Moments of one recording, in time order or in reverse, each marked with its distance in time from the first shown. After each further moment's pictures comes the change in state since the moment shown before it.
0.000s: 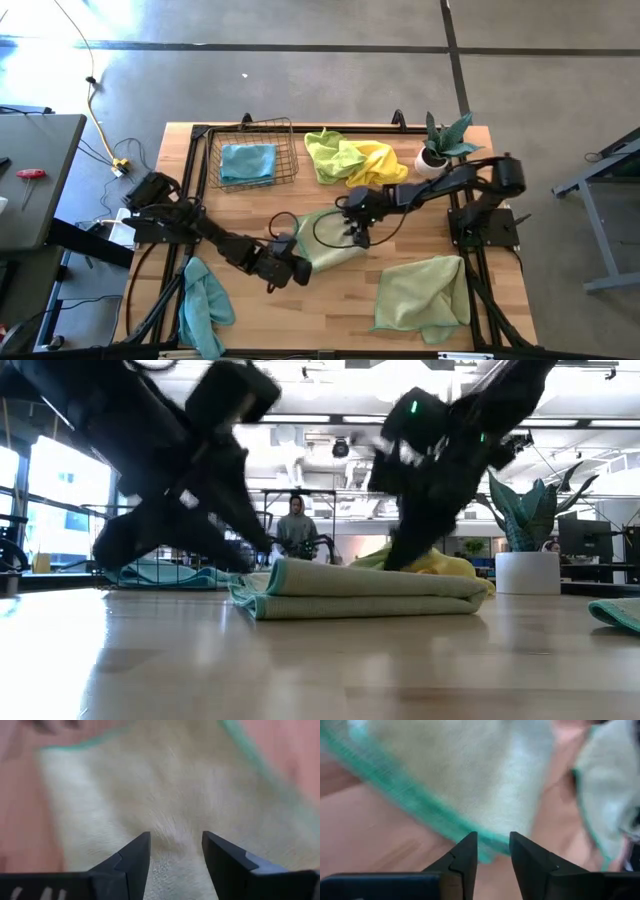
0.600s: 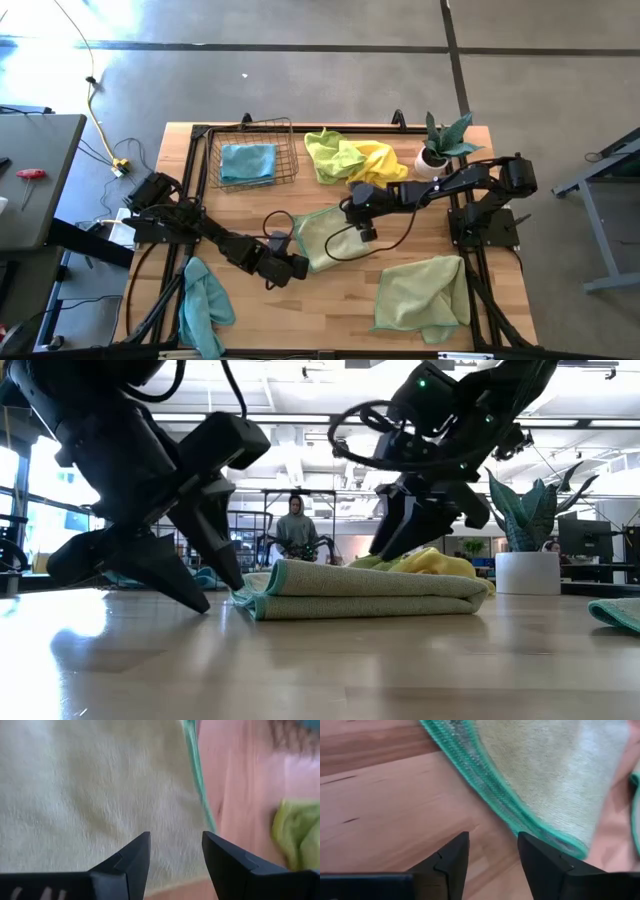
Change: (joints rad) left arm 0.014 0.014 0.000 -0.154 0.049 -0.196; right arm 0.013 -0.073 0.005 -0.051 0.237 -0.488
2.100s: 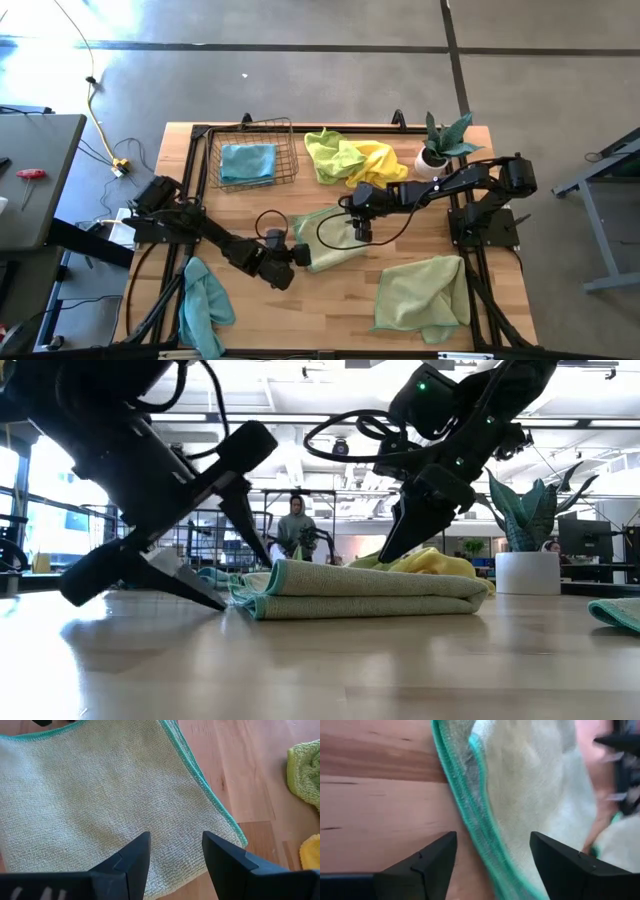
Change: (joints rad) left arm -0.004 0.057 0.001 0.075 -0.209 -0.317; right arm 0.000 0.002 0.001 -0.025 -0.001 0.367
